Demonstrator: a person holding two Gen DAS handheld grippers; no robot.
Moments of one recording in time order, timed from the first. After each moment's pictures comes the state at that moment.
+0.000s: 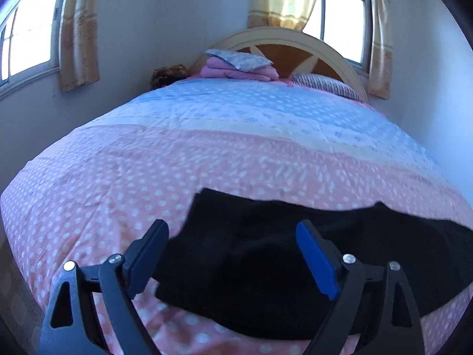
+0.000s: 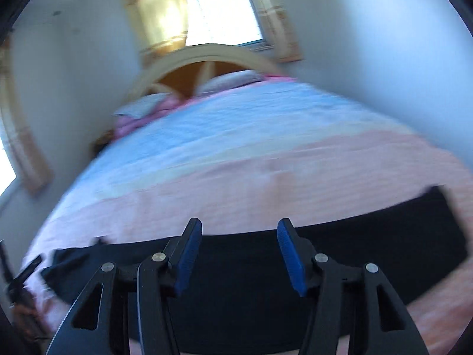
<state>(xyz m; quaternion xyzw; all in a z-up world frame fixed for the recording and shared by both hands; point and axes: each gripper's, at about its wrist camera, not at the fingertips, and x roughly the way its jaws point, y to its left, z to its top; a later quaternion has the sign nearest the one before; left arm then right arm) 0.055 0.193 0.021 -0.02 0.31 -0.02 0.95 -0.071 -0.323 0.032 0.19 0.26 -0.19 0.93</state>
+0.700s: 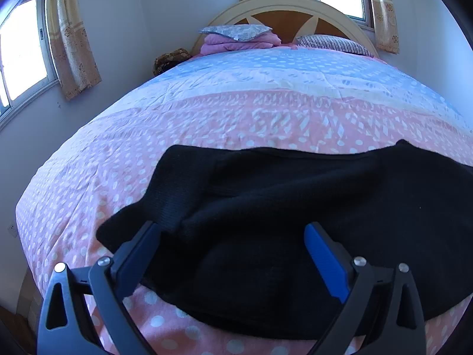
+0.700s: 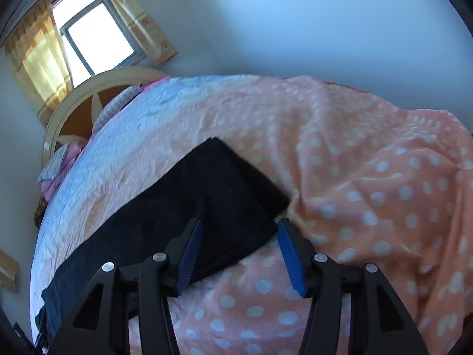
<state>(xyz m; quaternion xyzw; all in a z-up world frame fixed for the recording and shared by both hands) 0.063 0.152 -0.014 0.06 0.36 0.03 0.93 -0.212 -0.477 -0.043 0.35 0.27 -0.33 0.83</state>
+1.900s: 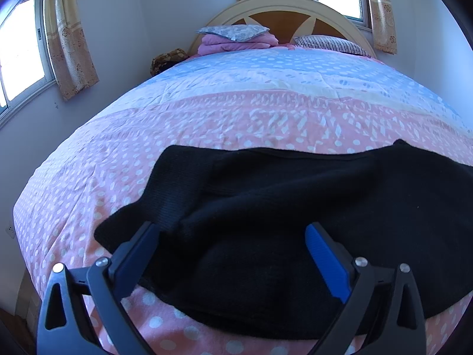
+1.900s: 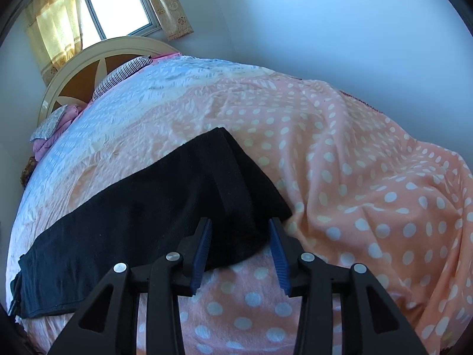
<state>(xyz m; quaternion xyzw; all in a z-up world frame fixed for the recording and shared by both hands) 0.062 0.152 -0.013 0.06 0.36 0.03 0.93 -0.195 -0.479 -0.040 0.28 0.32 -0.33 0.84</state>
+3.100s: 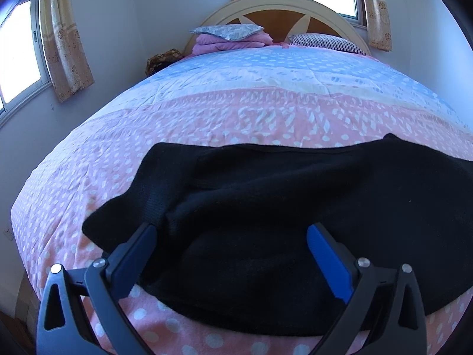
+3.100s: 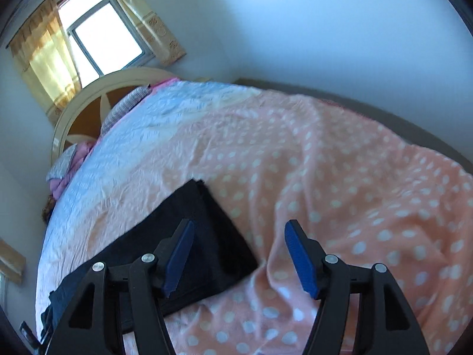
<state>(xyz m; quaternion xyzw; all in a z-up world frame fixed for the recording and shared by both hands) 0.060 0.139 -0.015 0.06 0.36 0.02 0.93 -0.221 -0.542 -0.029 0.35 0.27 -0.30 0.84</state>
